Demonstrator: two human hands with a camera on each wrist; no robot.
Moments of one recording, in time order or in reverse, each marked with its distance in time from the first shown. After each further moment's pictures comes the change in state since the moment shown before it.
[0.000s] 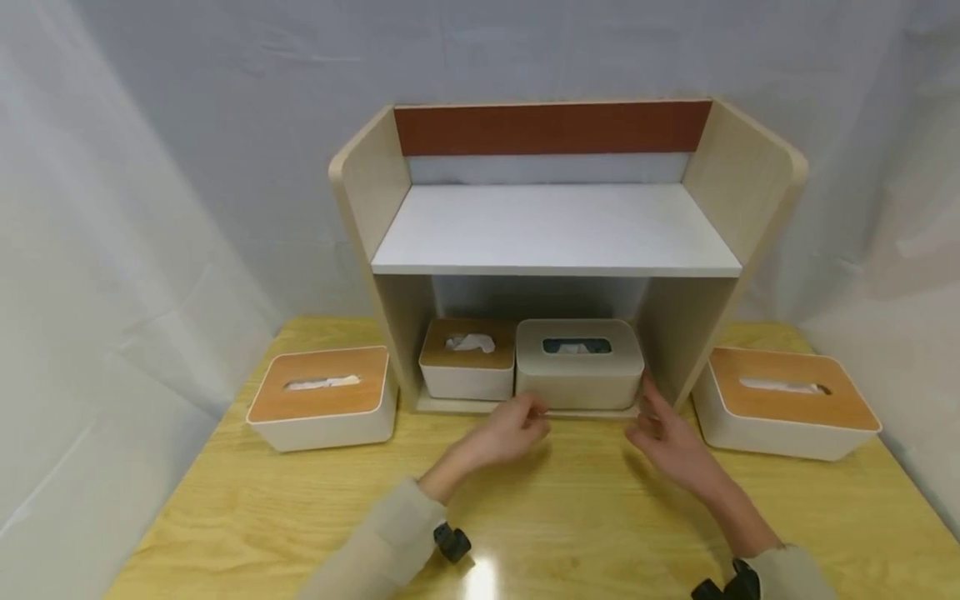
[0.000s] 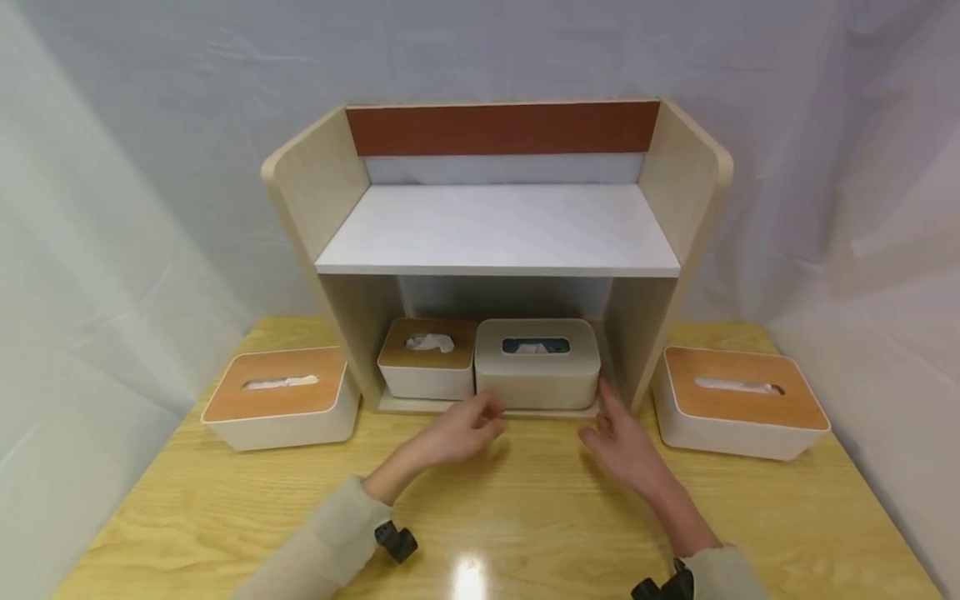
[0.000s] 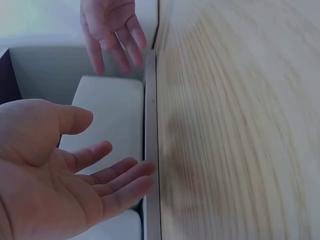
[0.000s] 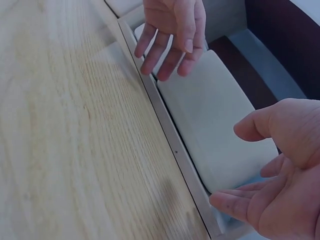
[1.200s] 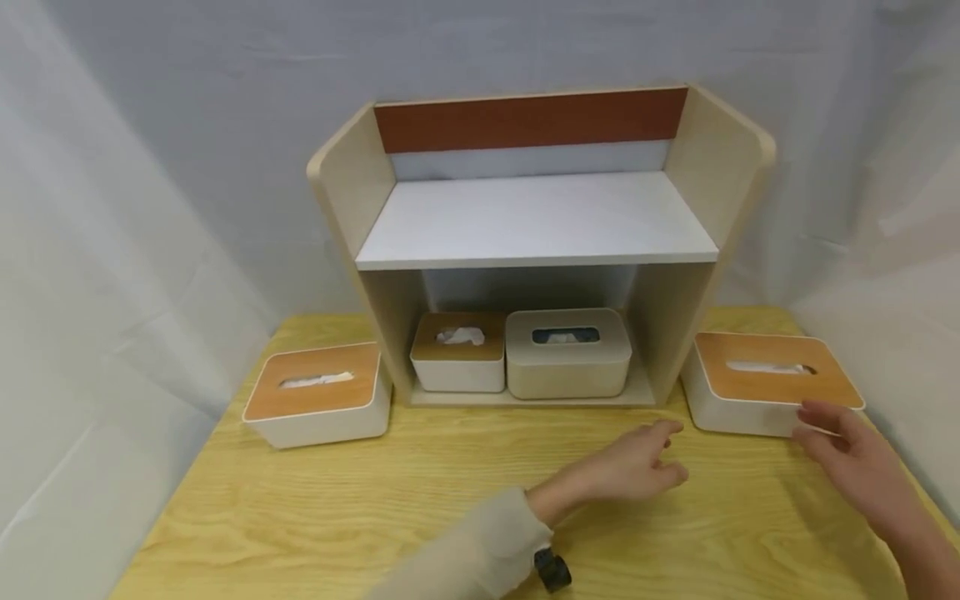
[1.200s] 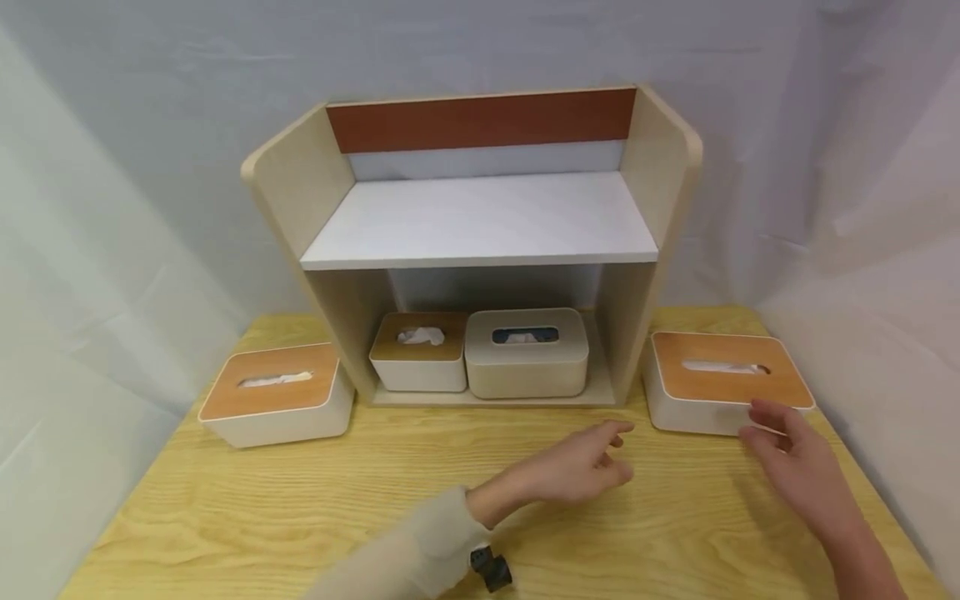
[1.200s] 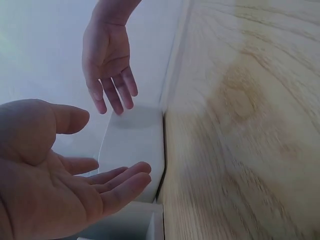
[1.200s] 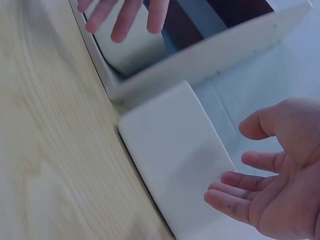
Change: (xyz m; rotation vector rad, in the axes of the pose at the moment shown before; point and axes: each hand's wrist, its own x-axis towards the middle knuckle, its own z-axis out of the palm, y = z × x) left_hand 0.026 0.112 0.096 -0.006 -0.297 0.136; right_hand -0.095 0.062 -0.132 -0.159 0.300 0.093
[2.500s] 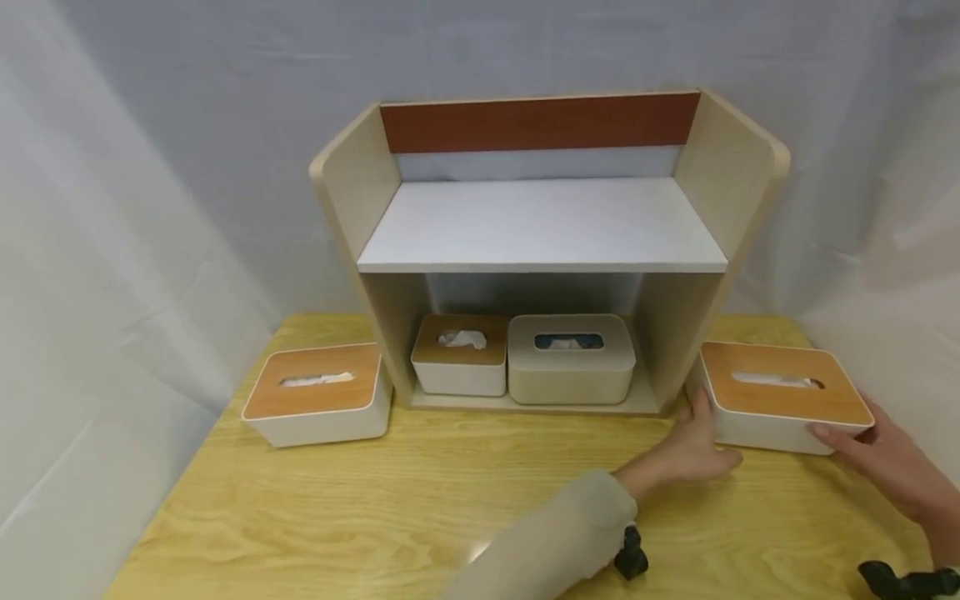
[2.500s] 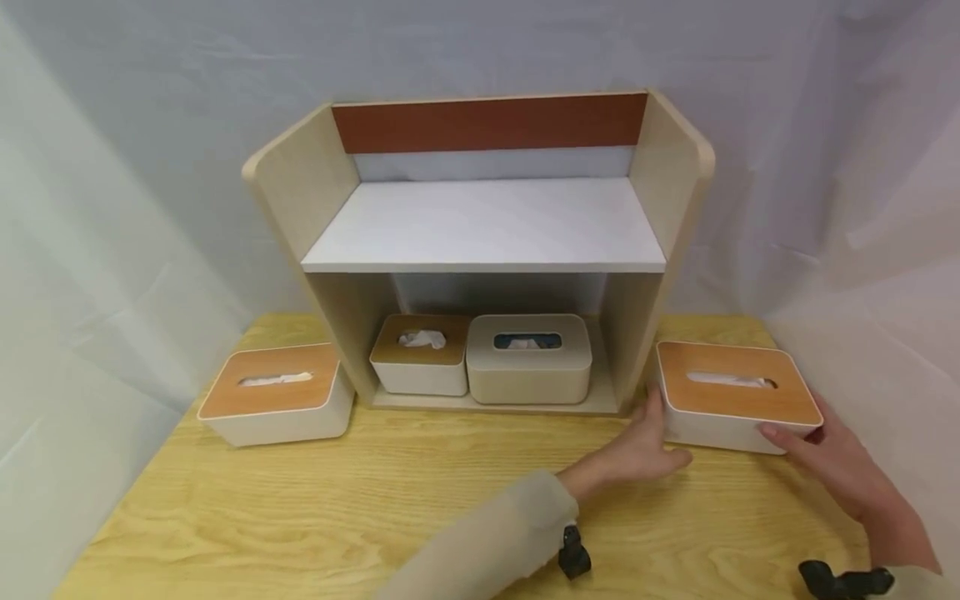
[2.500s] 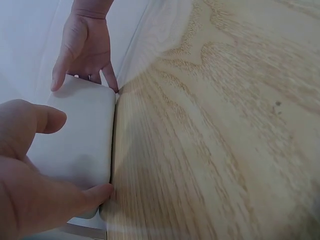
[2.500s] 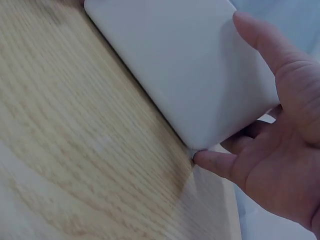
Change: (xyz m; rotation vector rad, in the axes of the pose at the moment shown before) left_hand 0.095 0.012 0.046 -0.230 0.217 -0.245; right_hand 0.055 0.072 -0.030 -0.048 -0.243 0.158
